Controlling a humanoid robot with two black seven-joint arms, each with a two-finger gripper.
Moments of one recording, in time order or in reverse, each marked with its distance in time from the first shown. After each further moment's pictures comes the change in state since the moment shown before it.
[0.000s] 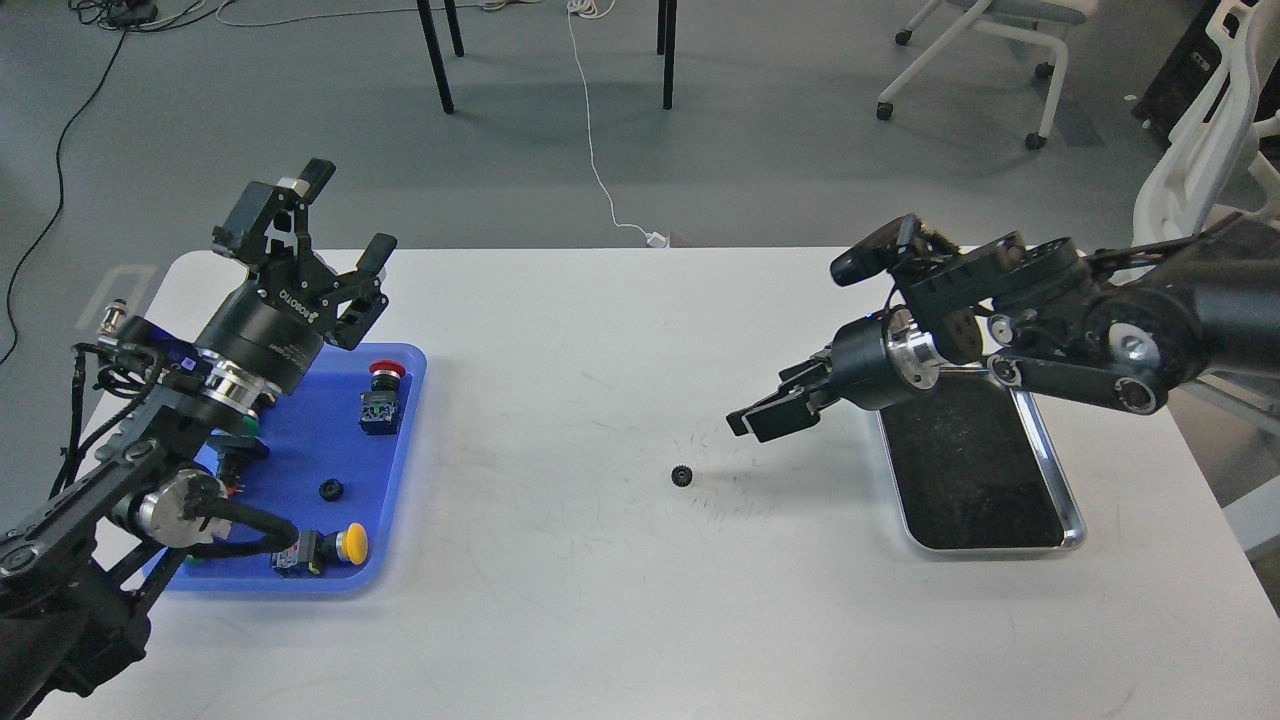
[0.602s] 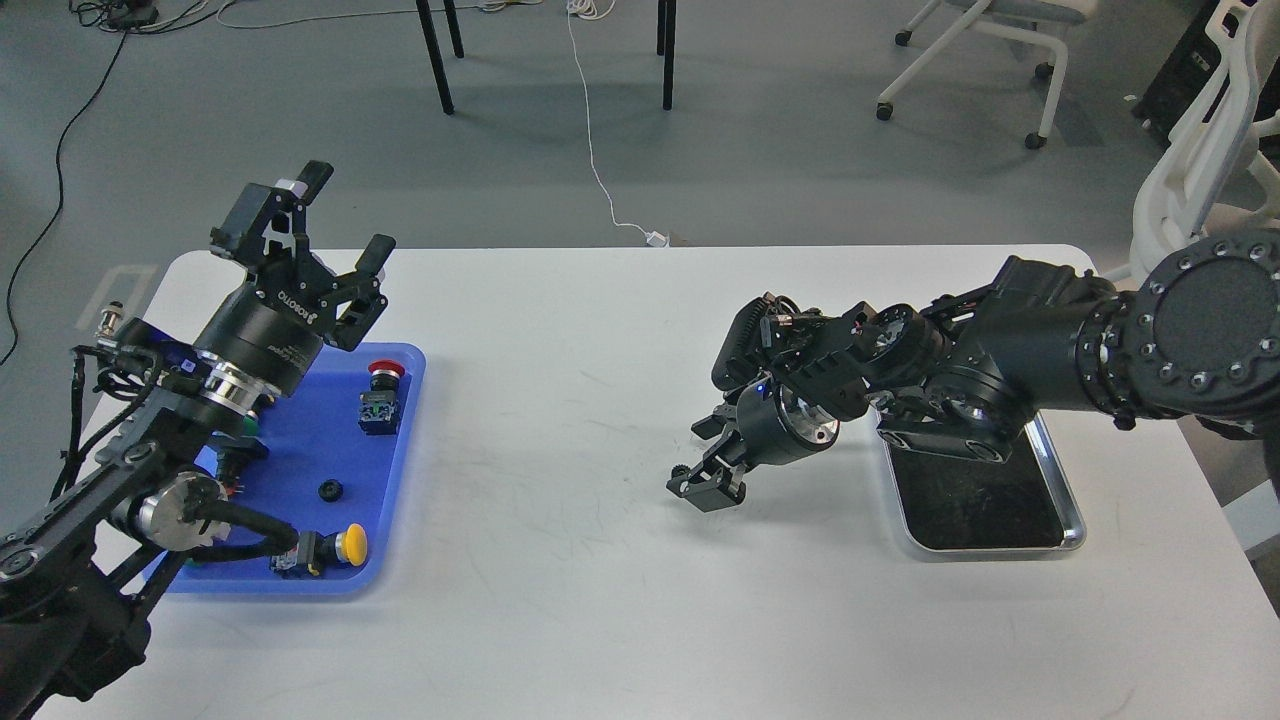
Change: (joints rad) left arm 0.018 -0.001 -0.002 -0.014 0.000 0.001 0.001; right arm -0.052 0.246 -0.230 -0.140 -0.003 -0.212 0.000
